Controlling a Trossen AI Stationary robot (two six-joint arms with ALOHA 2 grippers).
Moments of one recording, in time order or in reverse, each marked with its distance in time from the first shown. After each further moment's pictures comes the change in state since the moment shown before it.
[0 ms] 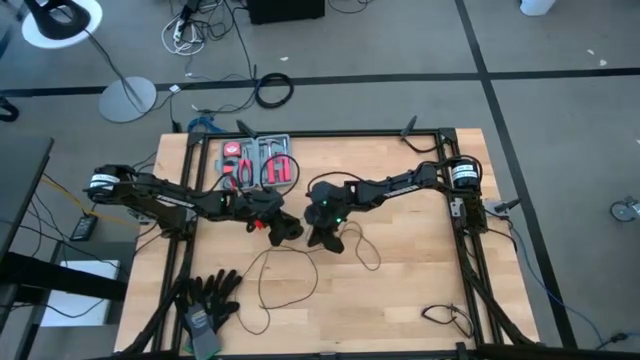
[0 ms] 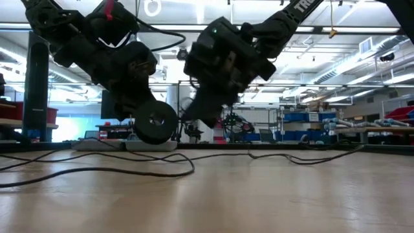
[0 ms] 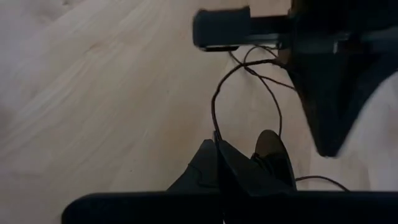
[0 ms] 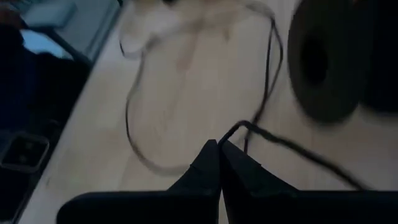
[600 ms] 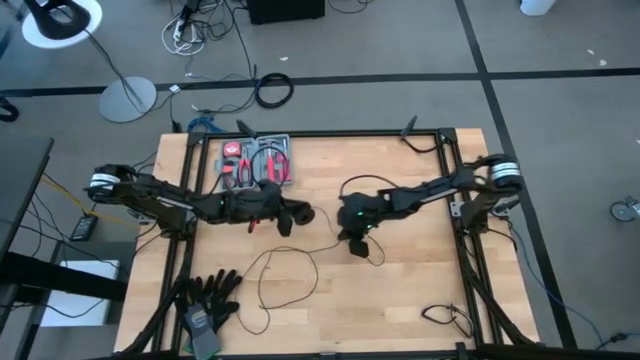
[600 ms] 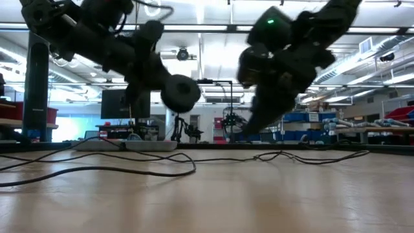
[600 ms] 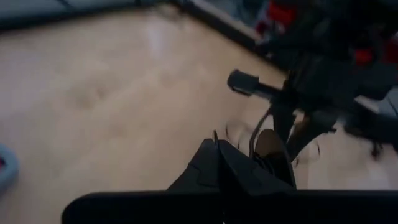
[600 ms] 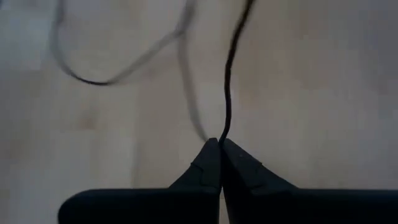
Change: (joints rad) left arm -0.053 0.000 0.000 0.273 -0.282 -0.044; right arm 0.066 -0.325 -0.411 0.027 0.404 0.092
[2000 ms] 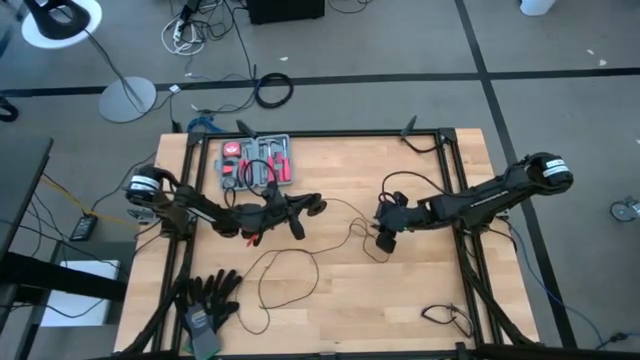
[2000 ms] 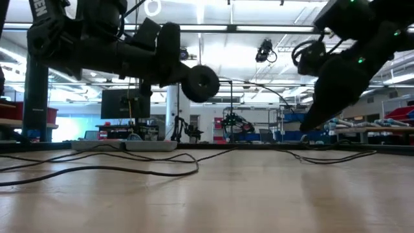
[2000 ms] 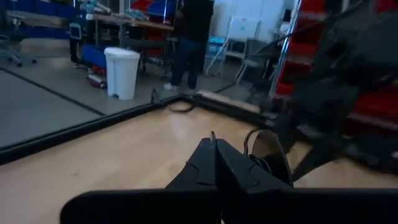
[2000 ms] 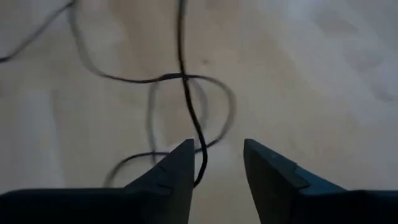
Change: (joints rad) left arm -0.093 0.338 0.001 0.685 -0.303 0.357; right arm 0.182 -0.432 -0.331 -0.147 0.530 0.327
